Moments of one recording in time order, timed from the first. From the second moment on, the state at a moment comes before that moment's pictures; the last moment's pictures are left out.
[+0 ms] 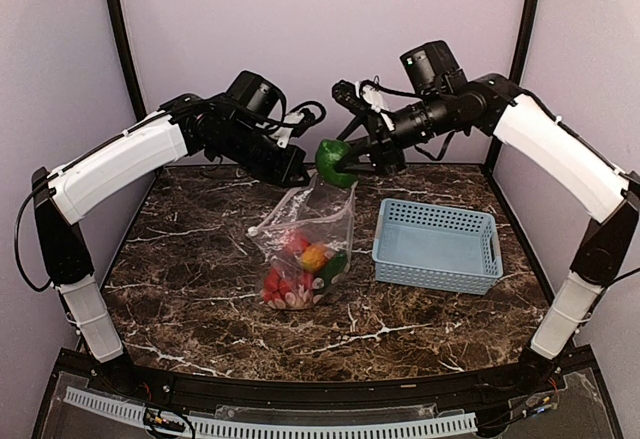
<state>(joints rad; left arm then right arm) -0.78 1.78 1.88 -0.92 0.17 -0.24 0.74 1.69 1.94 -0.90 -0.66 -0.60</state>
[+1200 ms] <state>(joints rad) -0.78 1.76 1.88 -0.92 0.17 -0.22 0.80 1.77 1.90 -0.95 -0.71 -0.71</state>
